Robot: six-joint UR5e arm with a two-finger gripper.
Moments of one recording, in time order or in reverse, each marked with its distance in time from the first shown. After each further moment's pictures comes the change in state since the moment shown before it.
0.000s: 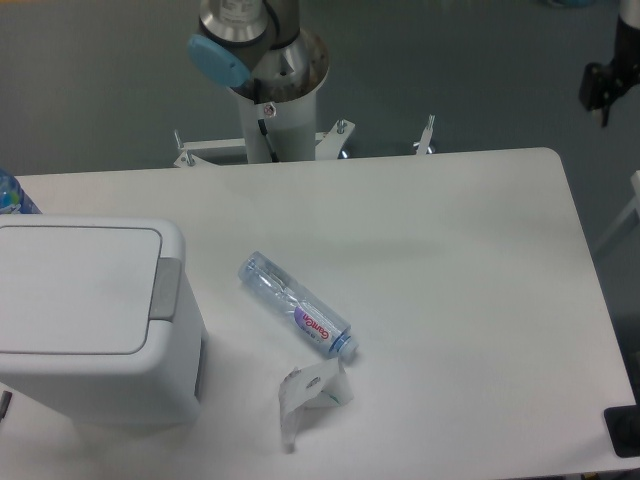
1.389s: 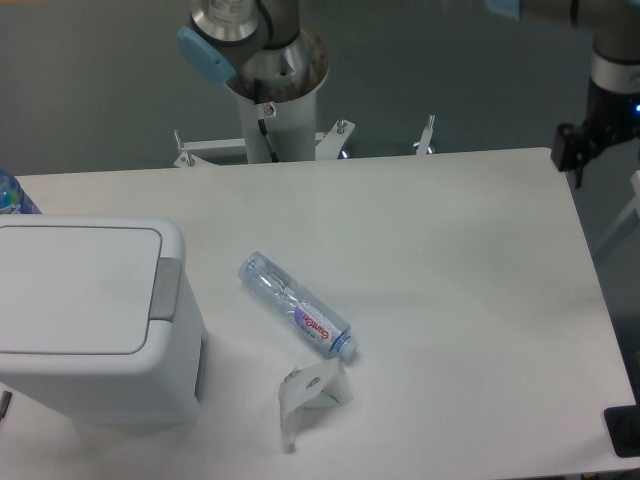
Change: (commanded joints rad) arm -0.153 -0.083 0.055 0.049 -0.083 -0.371
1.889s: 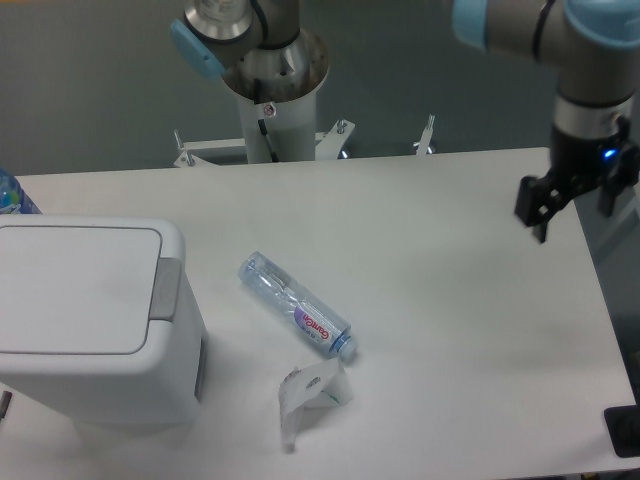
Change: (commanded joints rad) arm -0.158 -0.009 -0.003 0.000 -0.022 -0.243
